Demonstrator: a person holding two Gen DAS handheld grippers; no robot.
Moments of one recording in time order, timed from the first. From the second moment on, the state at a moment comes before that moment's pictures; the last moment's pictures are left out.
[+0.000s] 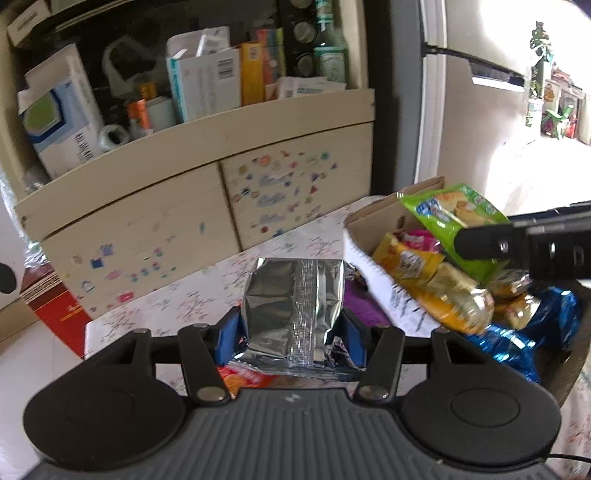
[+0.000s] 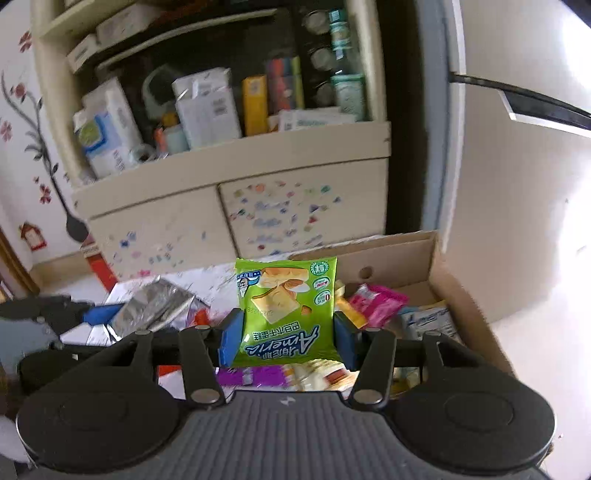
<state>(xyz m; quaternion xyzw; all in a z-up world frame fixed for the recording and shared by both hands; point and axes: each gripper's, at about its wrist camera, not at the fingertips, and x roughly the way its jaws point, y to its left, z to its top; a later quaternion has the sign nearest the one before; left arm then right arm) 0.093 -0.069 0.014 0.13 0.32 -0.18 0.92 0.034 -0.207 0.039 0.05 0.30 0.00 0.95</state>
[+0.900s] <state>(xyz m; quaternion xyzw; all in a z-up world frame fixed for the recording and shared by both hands) 0.066 -0.174 0.011 0.09 0.31 -0.35 0.88 0.024 -0.282 0.049 0.18 0.27 -0.10 0.94</state>
